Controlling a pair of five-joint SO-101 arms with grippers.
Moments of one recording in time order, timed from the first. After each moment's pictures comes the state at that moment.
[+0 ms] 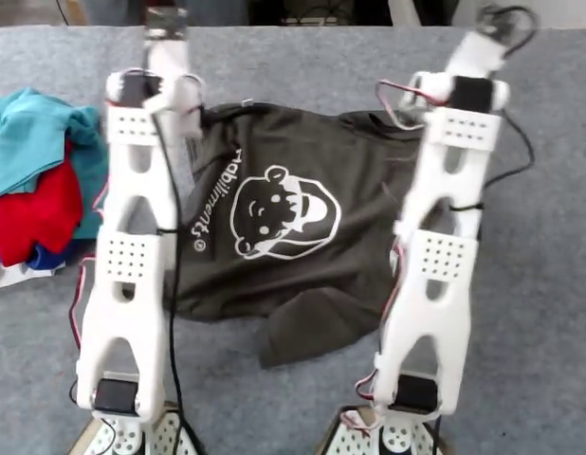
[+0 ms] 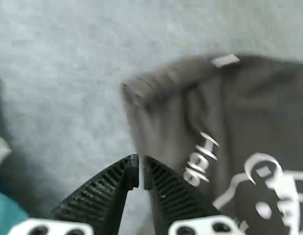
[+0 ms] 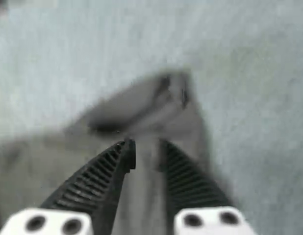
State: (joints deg) left arm 1.8 62.9 -90.1 99.8 1.5; right arm 8.3 65.0 -92.8 98.5 -15.1
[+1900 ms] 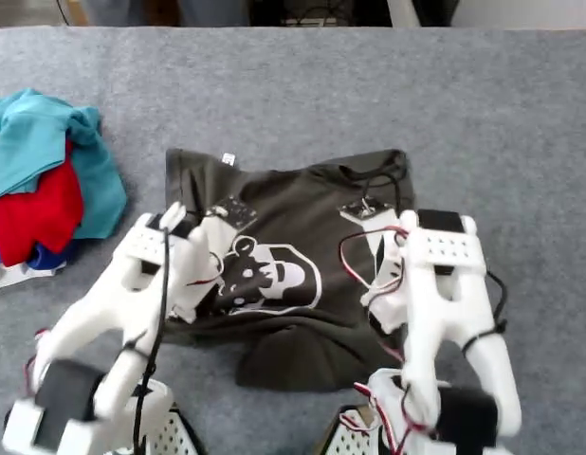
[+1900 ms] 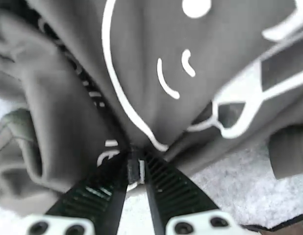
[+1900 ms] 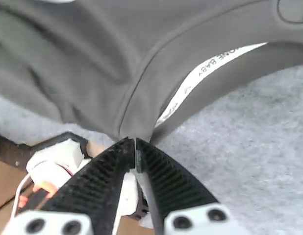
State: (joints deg) left arm 11.5 -19.4 48.5 72.4 -20.4; right arm 5.8 -24.4 47.9 88.5 38.6
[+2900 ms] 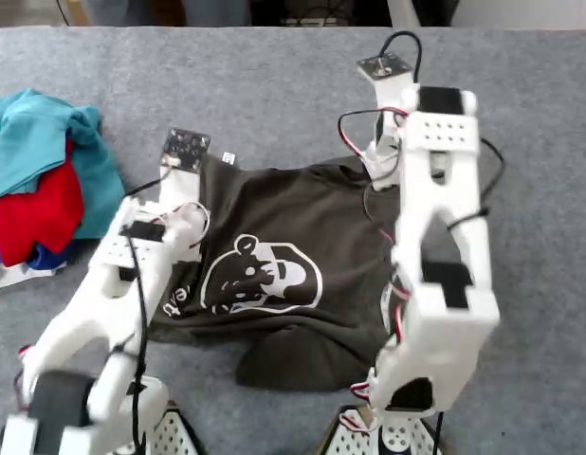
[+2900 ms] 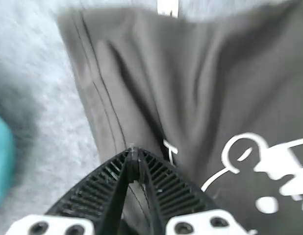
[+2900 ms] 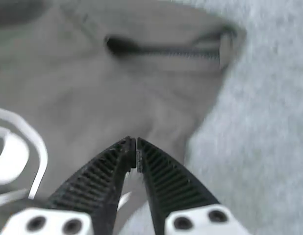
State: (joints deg) left arm 4.3 -15.3 52.8 30.9 -5.7; right arm 3.3 25.5 -21.3 87.7 23.4
